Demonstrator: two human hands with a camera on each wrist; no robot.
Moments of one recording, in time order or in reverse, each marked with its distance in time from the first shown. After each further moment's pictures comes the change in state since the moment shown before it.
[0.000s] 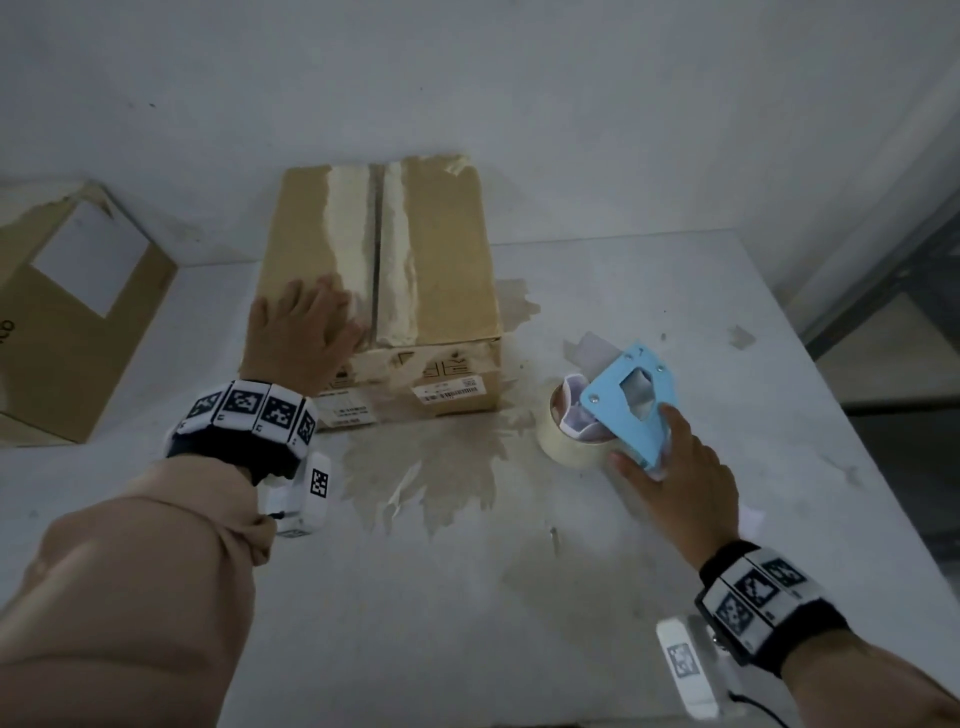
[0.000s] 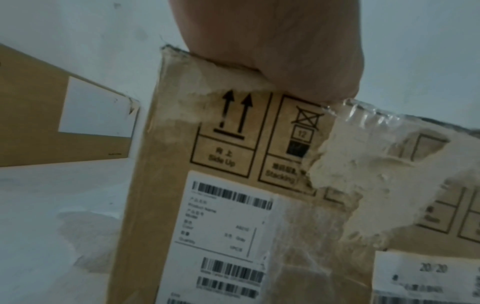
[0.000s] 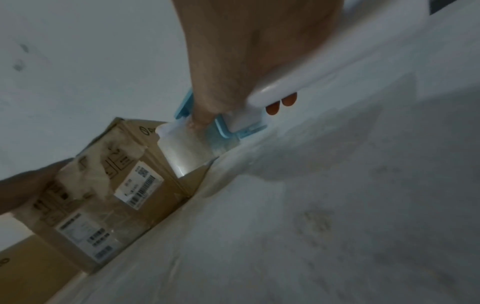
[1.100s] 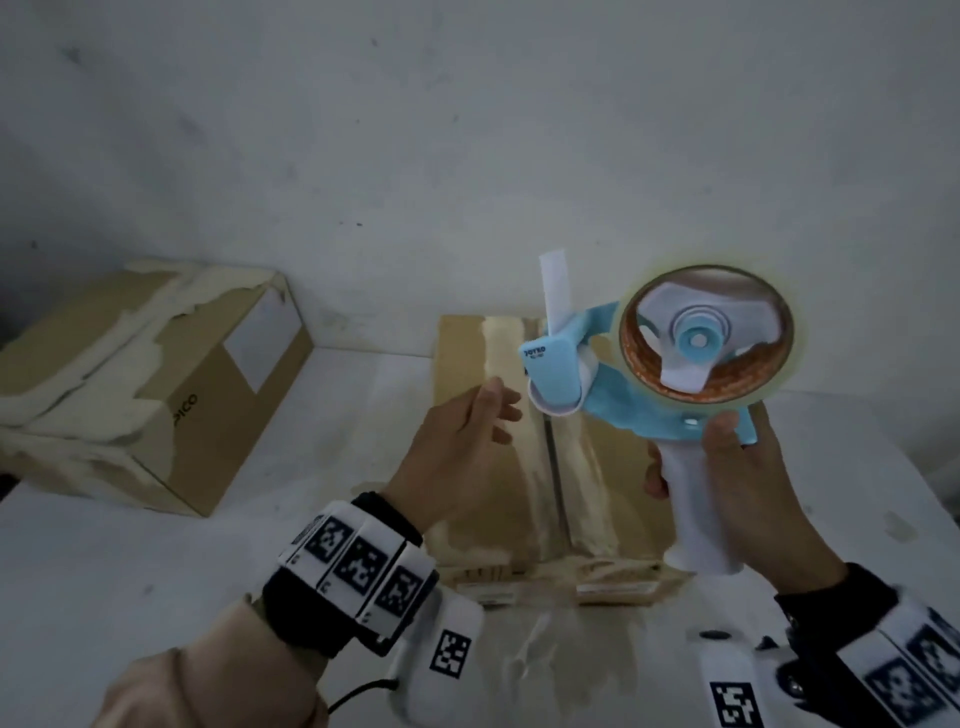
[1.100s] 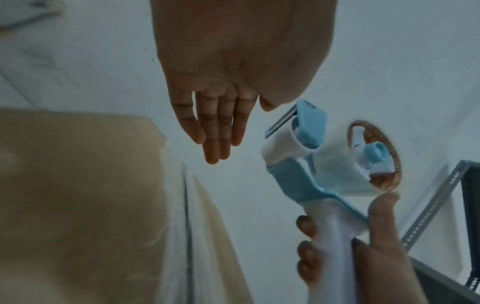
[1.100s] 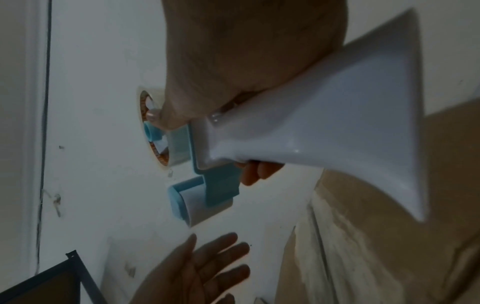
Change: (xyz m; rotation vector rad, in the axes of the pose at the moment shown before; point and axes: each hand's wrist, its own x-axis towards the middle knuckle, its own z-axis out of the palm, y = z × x) left_hand -0.003 -0.016 -0.072 -1.209 0.014 -0.174; right_hand 0.098 -0.212 -0.060 1.185 -0.141 -0.189
